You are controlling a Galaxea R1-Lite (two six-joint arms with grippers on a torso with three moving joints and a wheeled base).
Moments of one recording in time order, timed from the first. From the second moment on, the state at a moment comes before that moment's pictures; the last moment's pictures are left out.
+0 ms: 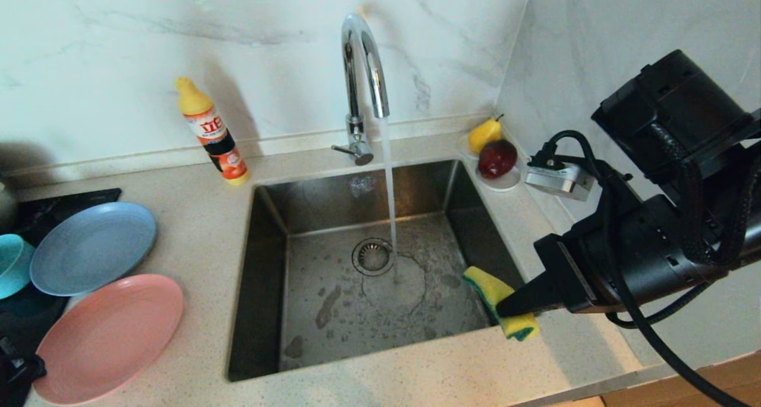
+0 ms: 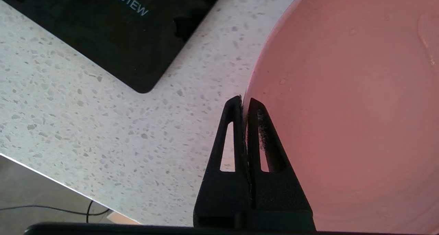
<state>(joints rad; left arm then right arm) 0.80 1.57 -0.55 -0.11 -0.28 -0.20 0.70 1.60 -1.54 0.80 0.32 0.49</state>
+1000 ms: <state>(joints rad) 0.80 1.53 -0.67 -0.07 -0.31 -0.21 0.70 1.59 -1.53 0.75 0.32 0.49</state>
